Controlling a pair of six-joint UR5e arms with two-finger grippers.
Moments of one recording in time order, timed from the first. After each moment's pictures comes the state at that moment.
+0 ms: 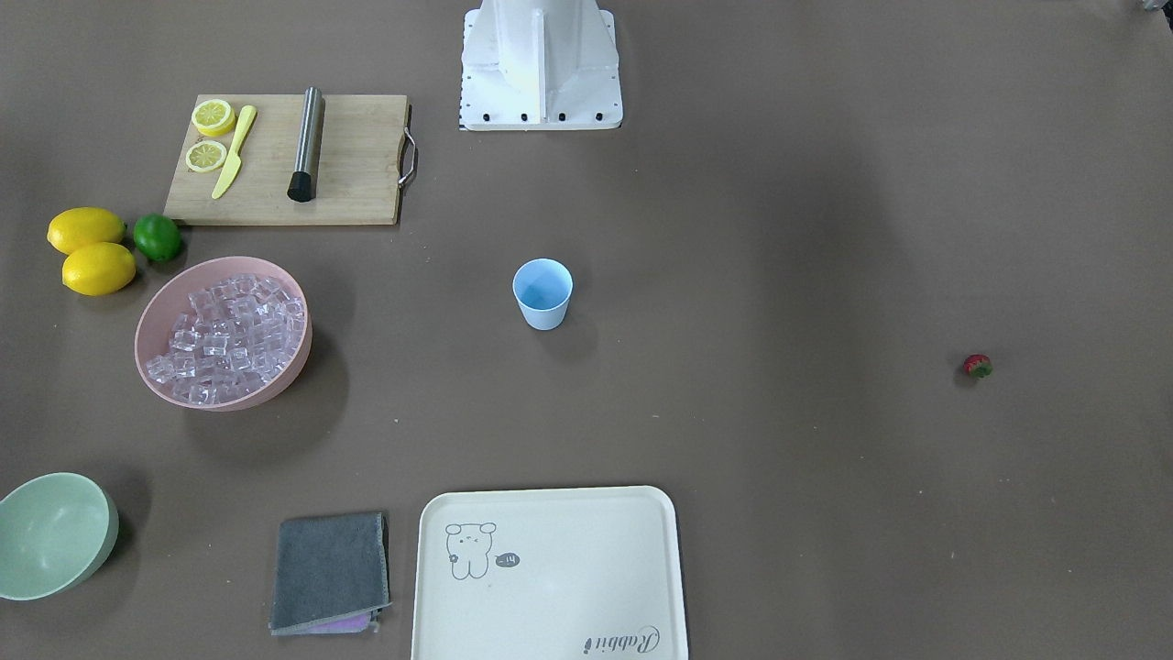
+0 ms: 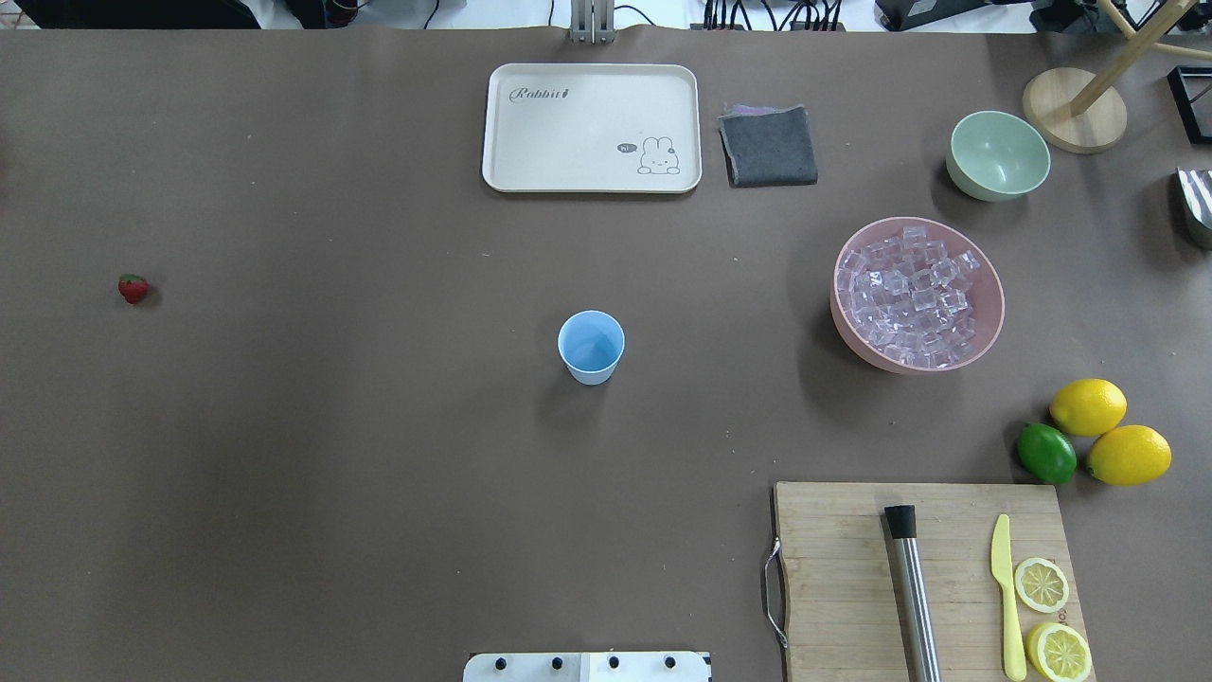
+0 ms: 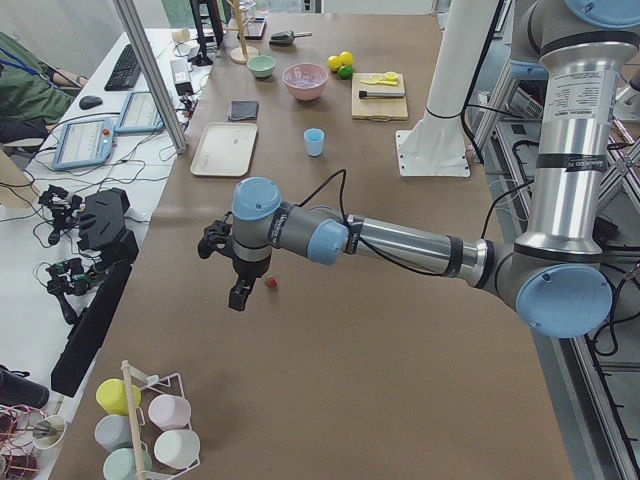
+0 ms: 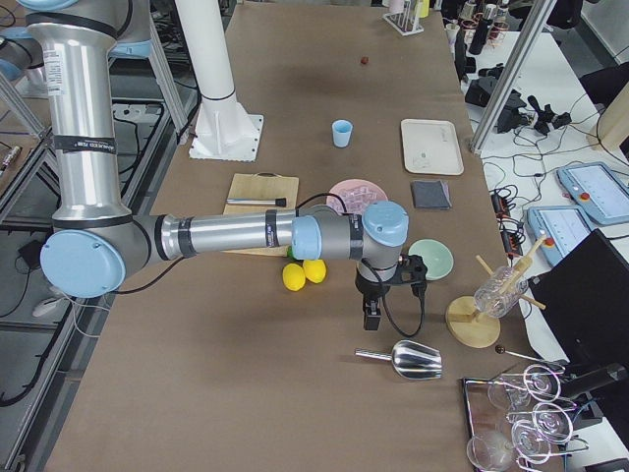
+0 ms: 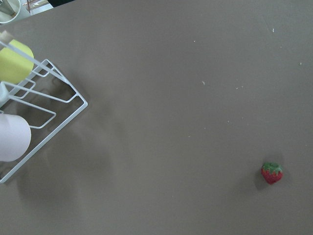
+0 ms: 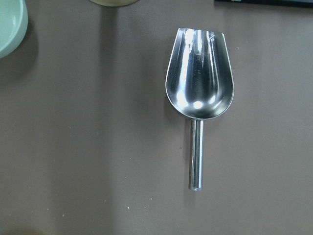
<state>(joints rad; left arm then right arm) -1.50 -1.59 -1.73 -1.73 -2.26 -0.02 1.53 -1.53 1.65 -1.62 2.26 0.06</state>
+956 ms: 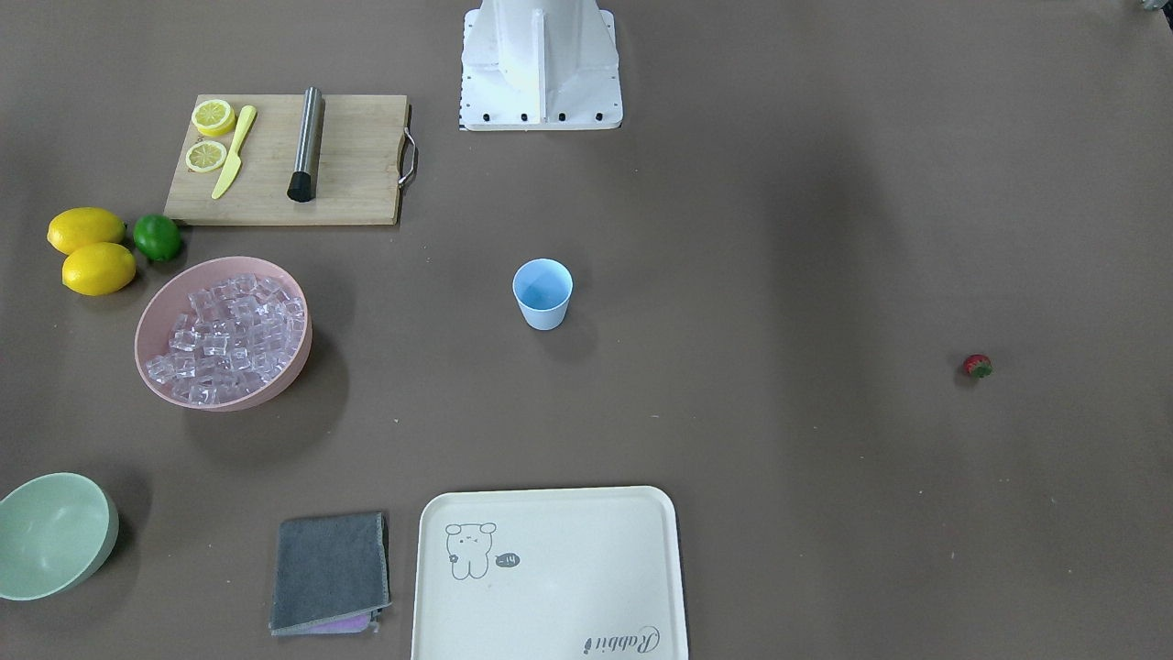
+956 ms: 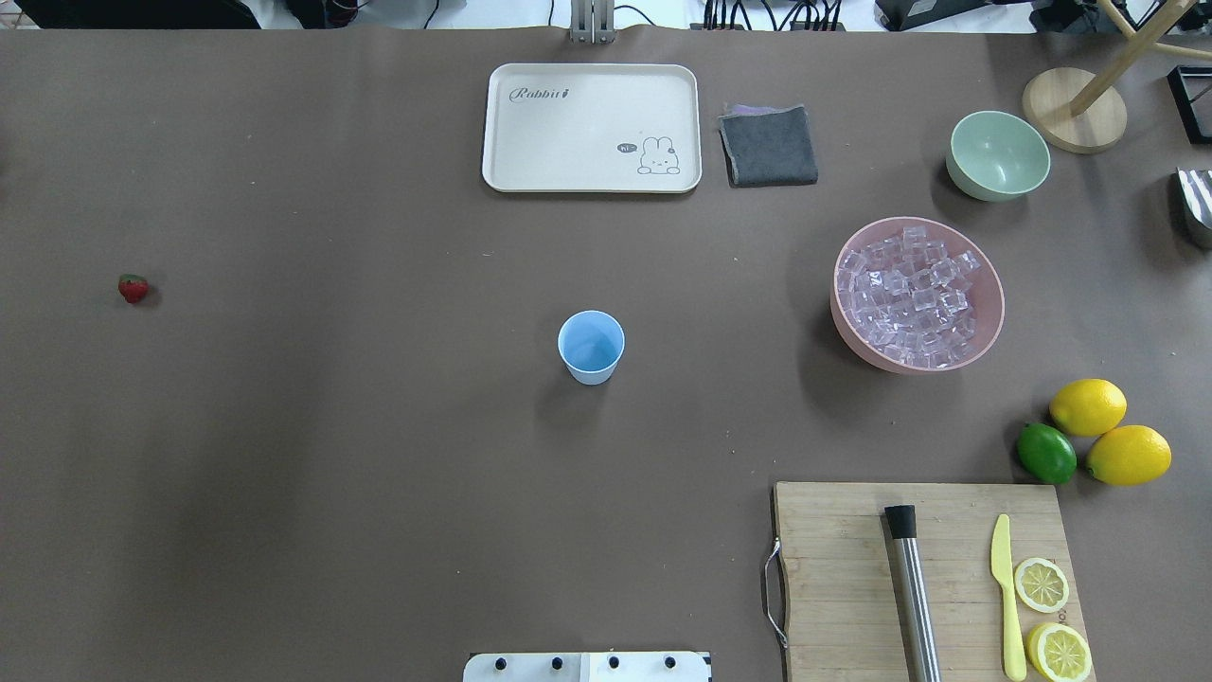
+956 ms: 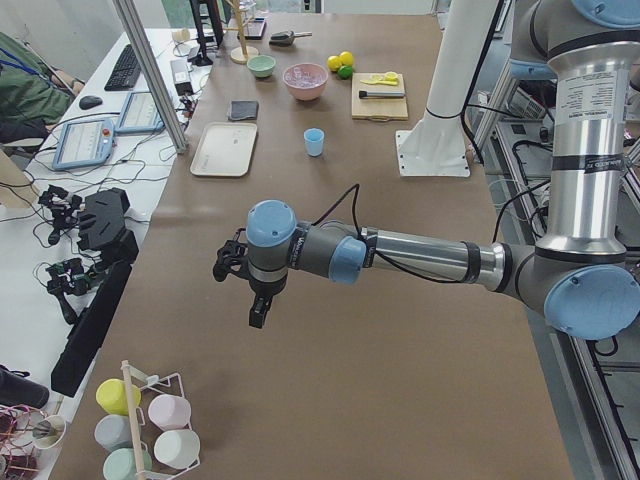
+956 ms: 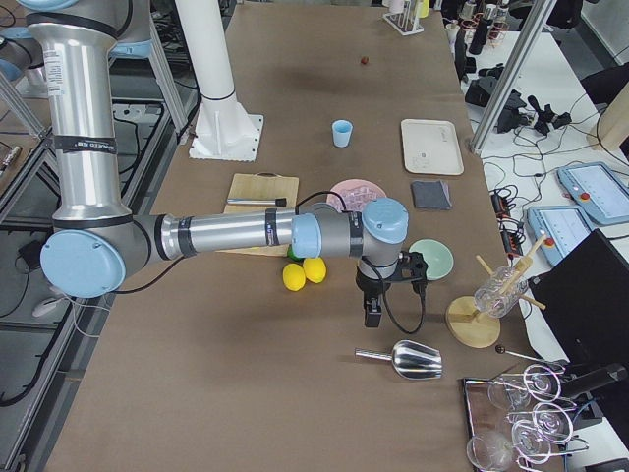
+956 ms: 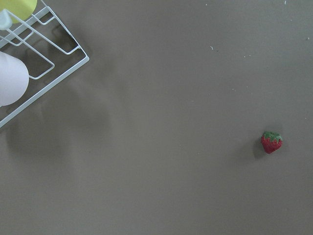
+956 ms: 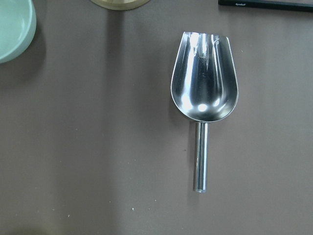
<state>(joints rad) -1.54 -1.53 -1.73 -1.73 -2.34 -0.02 1.53 -1.53 1.66 -1.62 2.26 0.06</state>
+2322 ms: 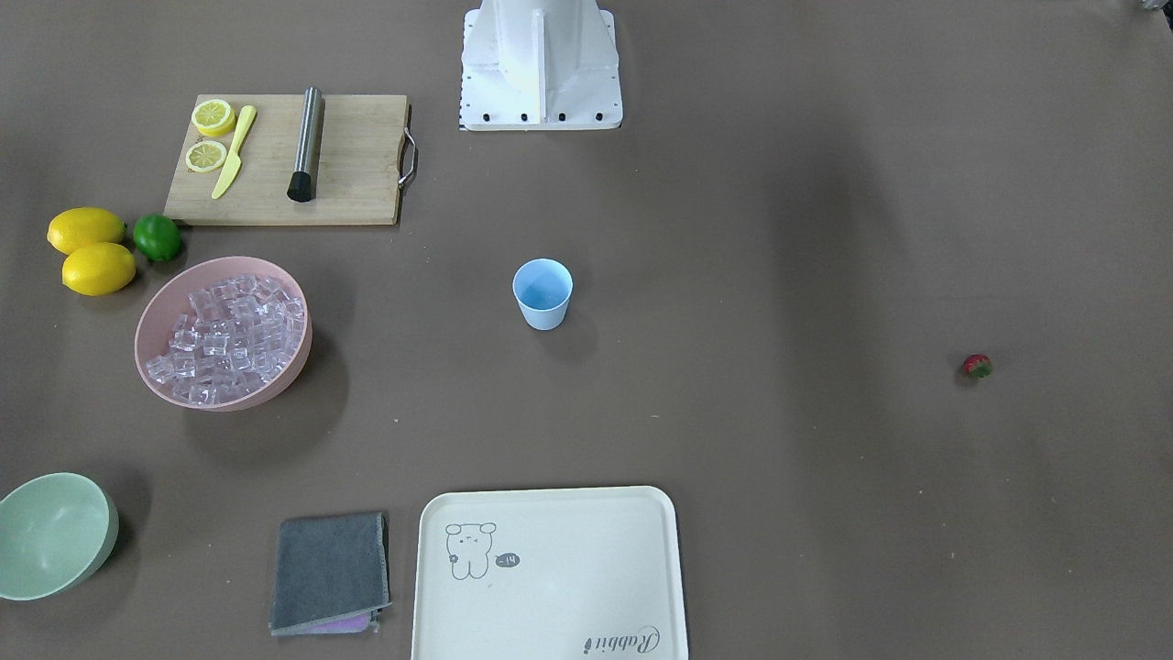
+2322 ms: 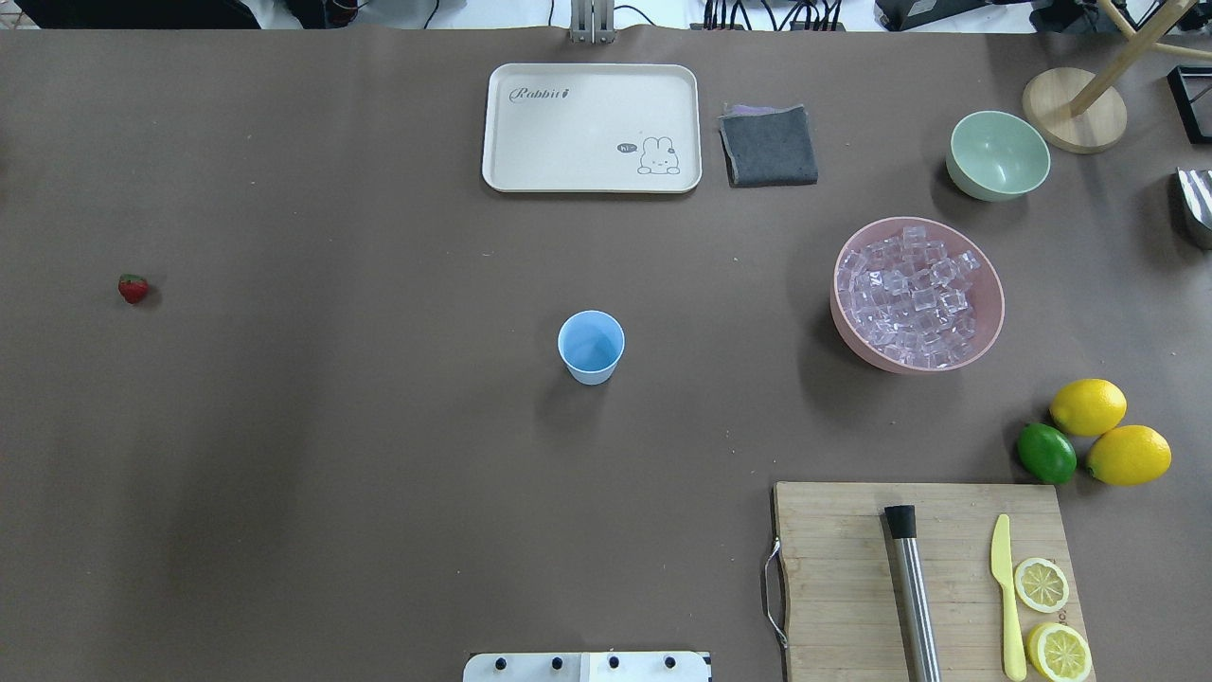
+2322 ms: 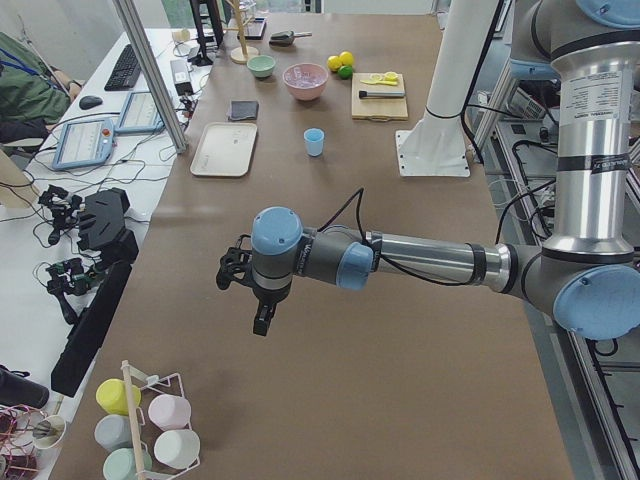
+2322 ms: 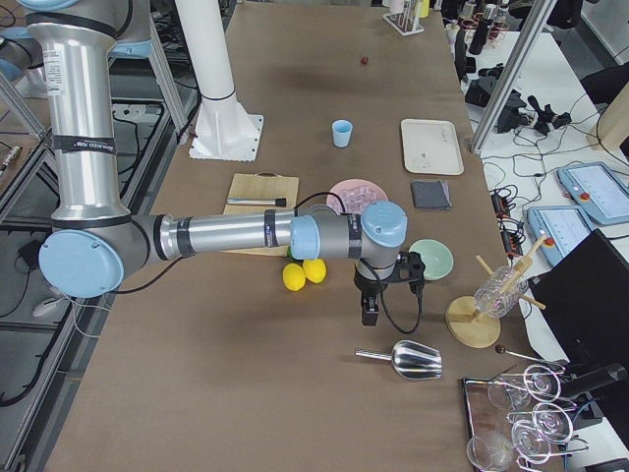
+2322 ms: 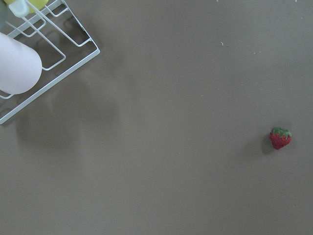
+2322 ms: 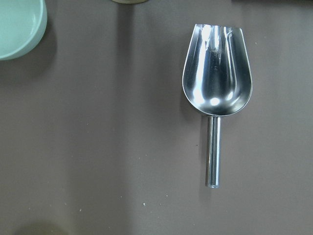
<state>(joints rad) -1.56 -1.51 -1.73 -1.73 -2.34 -0.02 1.52 -1.54 1.66 -1.62 2.31 0.06</state>
